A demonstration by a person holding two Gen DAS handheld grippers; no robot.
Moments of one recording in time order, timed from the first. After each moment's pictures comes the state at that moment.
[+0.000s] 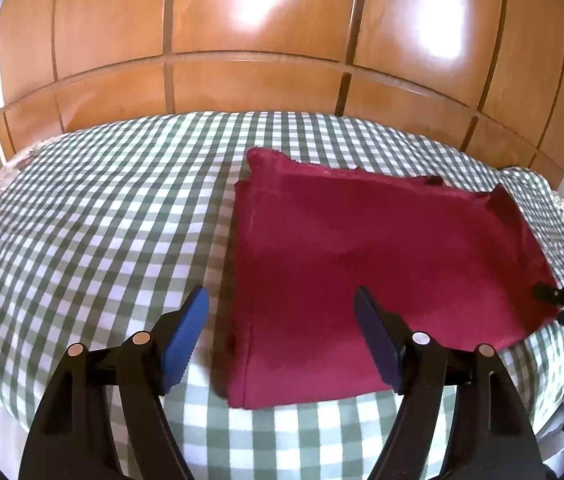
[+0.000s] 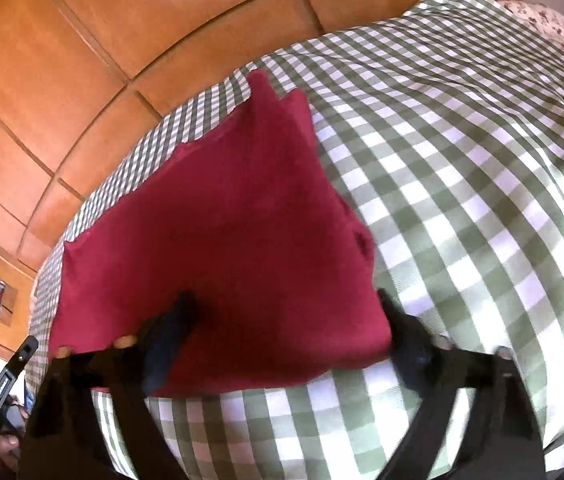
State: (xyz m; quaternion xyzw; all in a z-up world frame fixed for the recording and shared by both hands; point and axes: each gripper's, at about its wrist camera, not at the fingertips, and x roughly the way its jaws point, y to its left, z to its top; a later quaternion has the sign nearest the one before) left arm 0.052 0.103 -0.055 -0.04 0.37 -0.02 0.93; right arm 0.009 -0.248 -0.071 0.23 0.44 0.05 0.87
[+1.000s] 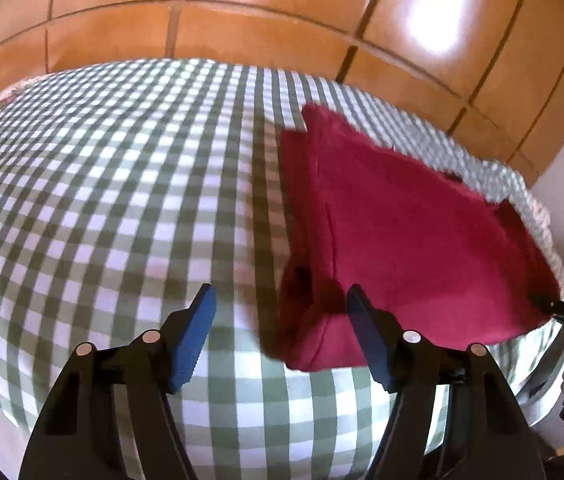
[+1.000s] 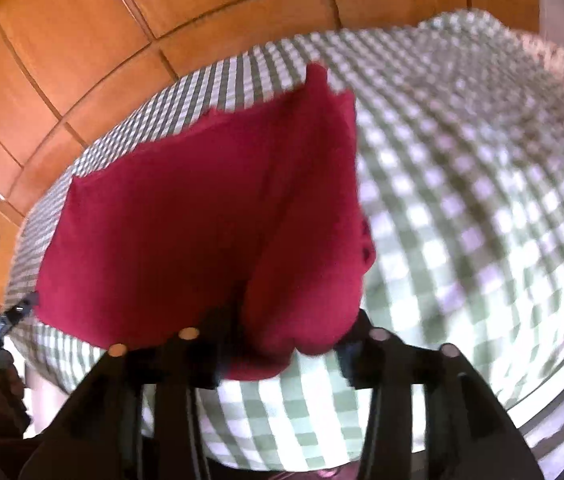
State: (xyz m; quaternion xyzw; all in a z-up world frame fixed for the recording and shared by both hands) left arm 0.036 0.163 -0.081 -0.12 0.41 -0.10 0.90; right arm -0.042 -0.236 -0.041 0.13 0.44 0.04 0.89
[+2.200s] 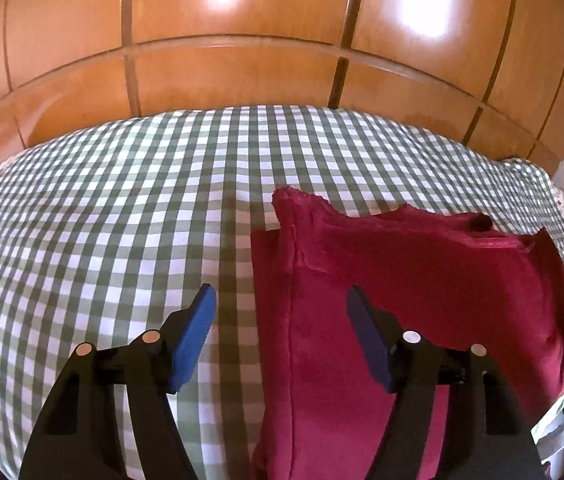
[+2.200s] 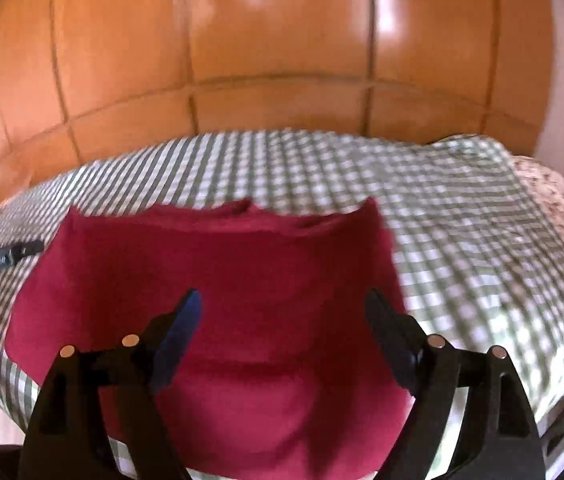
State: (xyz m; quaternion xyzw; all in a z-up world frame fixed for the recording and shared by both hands) left arm 0.146 0.115 -0.056 -0.03 0.41 -0.07 0.91; right arm 0.008 -0.160 -0.012 0.01 0.37 0.03 0.93
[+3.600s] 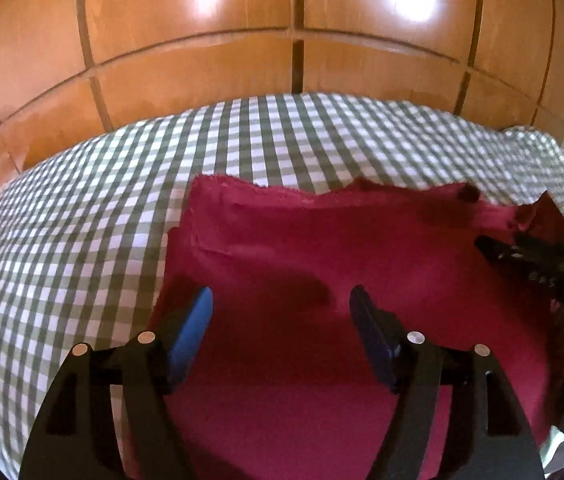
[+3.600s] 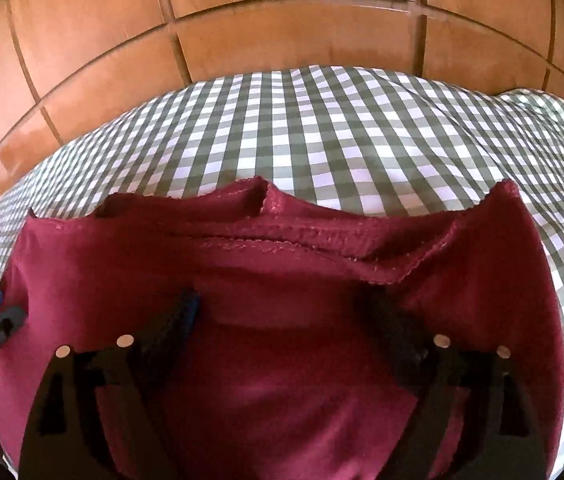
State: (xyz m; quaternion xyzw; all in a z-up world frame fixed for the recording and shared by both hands) left arm 0.141 0.031 -0.072 0.02 0.39 -0.06 0.92; right arm 0.128 -0.152 -0.076 0.05 0.43 0.06 0.90
